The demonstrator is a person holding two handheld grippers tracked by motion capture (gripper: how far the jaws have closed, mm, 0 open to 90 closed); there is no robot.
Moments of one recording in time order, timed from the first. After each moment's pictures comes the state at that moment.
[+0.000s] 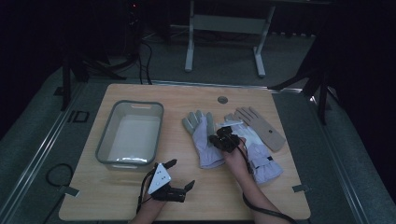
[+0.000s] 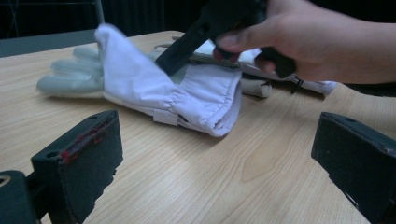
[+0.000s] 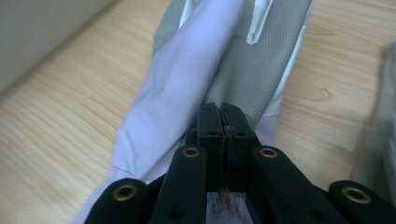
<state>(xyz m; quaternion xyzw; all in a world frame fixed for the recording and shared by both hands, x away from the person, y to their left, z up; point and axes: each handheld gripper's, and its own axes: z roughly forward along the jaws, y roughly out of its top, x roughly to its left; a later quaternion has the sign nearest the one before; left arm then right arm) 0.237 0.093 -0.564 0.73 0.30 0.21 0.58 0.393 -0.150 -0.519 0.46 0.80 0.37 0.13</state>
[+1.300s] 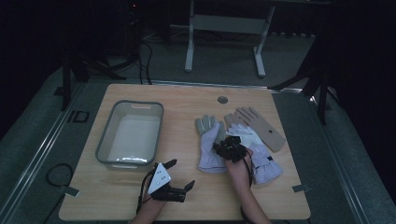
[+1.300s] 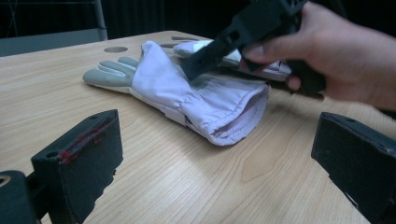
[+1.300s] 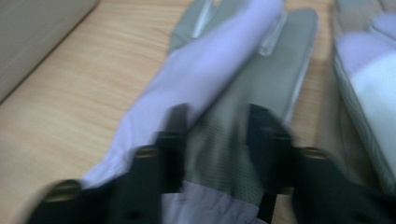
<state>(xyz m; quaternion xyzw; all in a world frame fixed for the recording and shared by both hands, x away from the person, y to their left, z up) 0.237 0.094 -0.564 0.73 0.30 0.21 0.58 0.365 -0.168 -0.530 0.51 0.76 0.38 0.15</state>
